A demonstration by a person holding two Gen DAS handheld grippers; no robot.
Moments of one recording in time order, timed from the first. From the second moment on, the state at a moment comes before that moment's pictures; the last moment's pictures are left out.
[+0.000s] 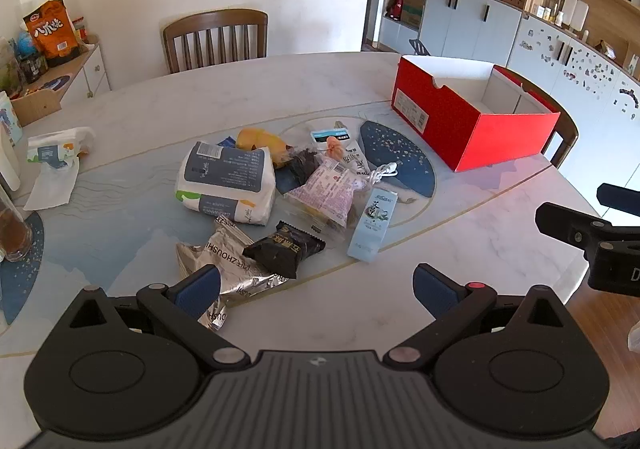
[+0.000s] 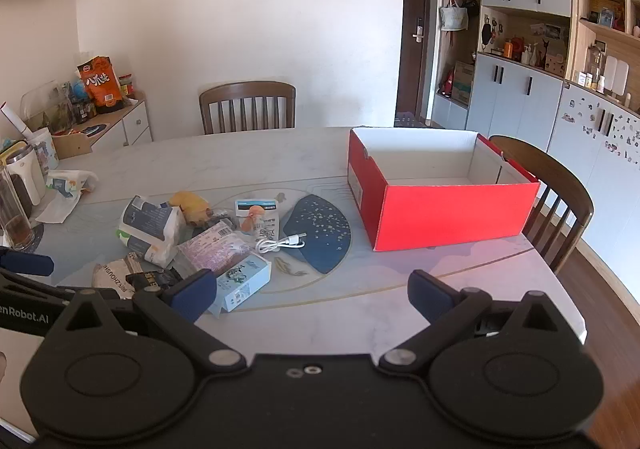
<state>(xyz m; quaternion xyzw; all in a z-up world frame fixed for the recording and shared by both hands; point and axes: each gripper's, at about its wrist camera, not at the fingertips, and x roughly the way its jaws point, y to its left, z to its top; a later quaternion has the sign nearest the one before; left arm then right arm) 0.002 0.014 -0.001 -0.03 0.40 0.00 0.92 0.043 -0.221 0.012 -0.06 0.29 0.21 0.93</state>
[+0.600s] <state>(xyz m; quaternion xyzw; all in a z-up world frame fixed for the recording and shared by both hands) 0.000 0.020 0.003 -0.04 0.40 0.02 0.92 0.045 -0.213 0.013 -0.06 0.29 0.23 0.93</state>
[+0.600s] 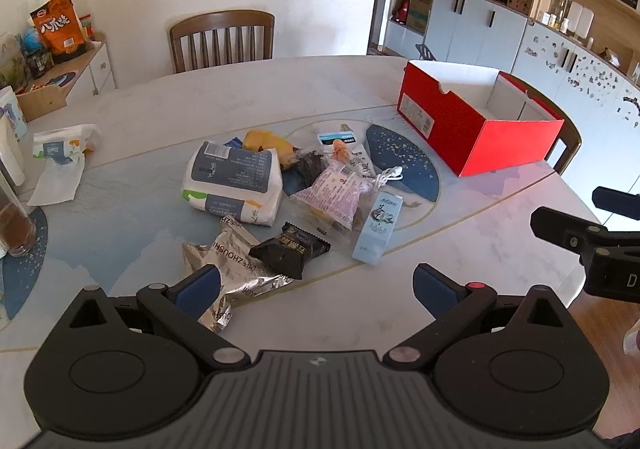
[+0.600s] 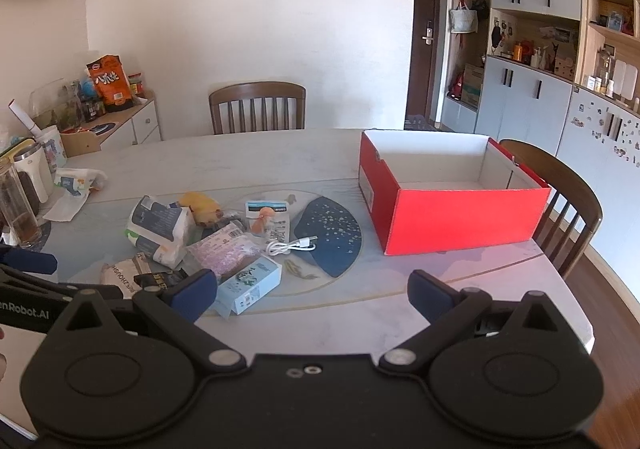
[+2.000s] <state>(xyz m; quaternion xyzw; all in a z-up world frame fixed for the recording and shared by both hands) 0.021 0.034 -0.042 0.00 0.38 0.15 0.91 0.111 -0.175 -0.029 -0.12 0.30 0.38 0.87</state>
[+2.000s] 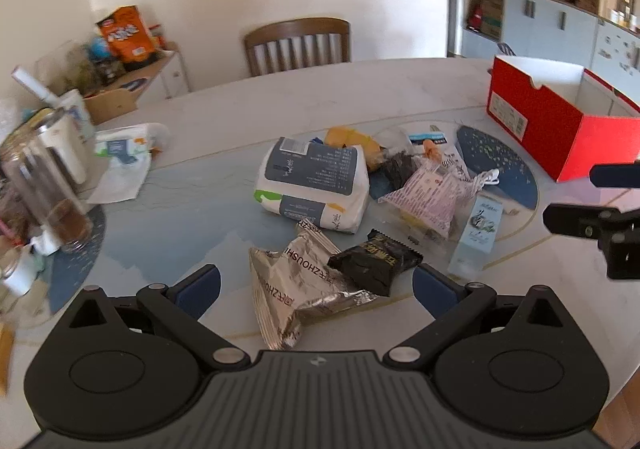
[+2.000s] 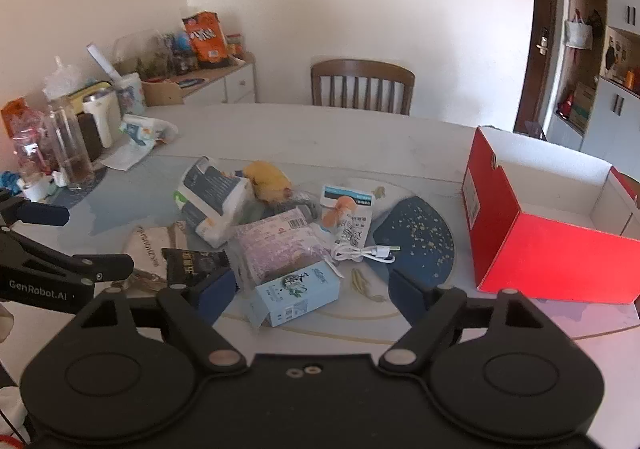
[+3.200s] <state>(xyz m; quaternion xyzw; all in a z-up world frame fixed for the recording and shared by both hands) 0.059 0.095 -0.109 0.15 0.39 -0.10 0.90 0.151 -0.082 -0.084 -0.12 0.42 0.23 0.87</state>
